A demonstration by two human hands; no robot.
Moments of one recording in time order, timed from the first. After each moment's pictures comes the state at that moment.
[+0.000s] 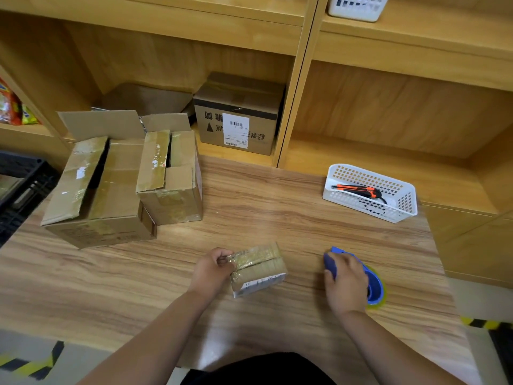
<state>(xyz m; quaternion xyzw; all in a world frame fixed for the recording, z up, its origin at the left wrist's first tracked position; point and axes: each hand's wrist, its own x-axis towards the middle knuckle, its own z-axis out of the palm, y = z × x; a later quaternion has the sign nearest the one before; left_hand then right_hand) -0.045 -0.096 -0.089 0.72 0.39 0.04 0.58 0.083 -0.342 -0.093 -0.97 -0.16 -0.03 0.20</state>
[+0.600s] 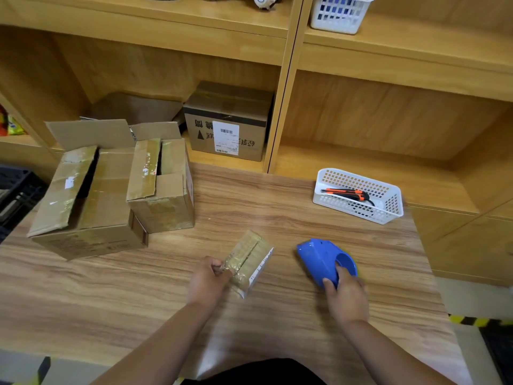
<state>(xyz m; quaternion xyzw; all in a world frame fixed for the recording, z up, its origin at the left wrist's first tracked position) -0.043 -0.114 -0.089 0.73 0.44 0.05 0.52 0.081 -0.366 -0.088 -0.99 -0.09 0.04 0.11</state>
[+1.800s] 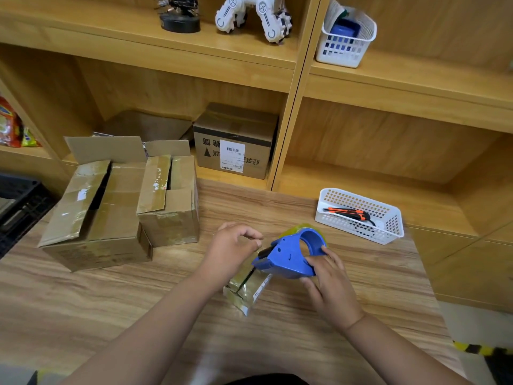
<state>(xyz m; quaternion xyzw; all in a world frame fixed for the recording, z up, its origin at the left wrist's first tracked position) -0.002 -0.100 0.024 0.82 0.21 0.13 0.52 0.087 -0.319 -0.025 -0.86 -0.45 -0.09 0.23</state>
